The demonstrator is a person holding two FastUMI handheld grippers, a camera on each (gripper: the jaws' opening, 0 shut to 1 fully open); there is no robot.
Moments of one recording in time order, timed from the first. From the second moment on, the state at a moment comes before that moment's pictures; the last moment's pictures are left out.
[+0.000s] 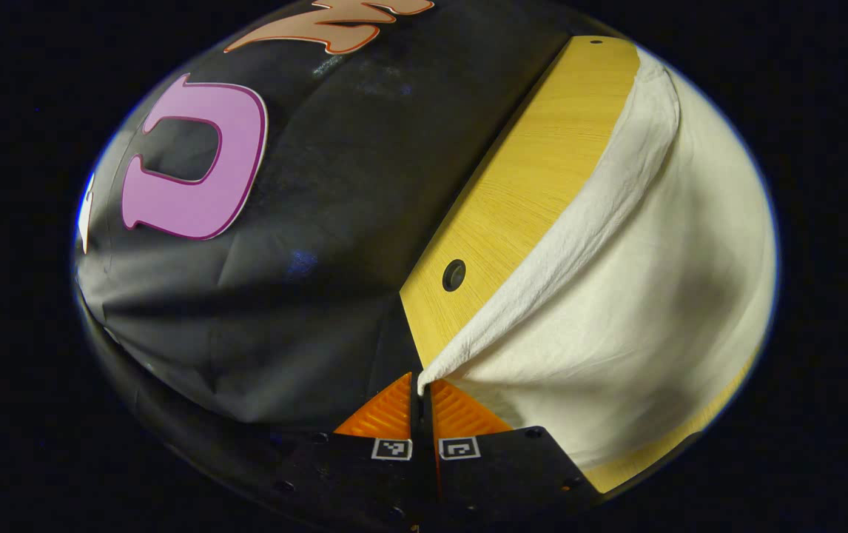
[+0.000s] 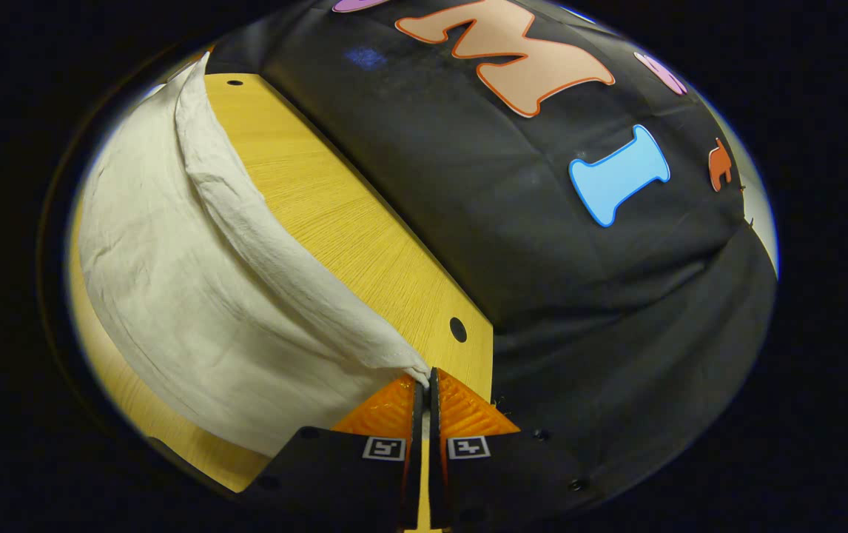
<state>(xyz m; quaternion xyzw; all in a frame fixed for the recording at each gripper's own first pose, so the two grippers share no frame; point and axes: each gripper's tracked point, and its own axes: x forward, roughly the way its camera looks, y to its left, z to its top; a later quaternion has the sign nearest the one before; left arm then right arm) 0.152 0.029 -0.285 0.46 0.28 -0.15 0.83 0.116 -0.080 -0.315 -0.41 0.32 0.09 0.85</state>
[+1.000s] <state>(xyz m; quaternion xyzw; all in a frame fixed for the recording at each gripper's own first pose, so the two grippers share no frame) 0.089 -0.014 -0.226 0.19 0.26 -0.10 0.94 0.065 -0.113 -0.332 -0.10 0.38 -0.04 0.92</state>
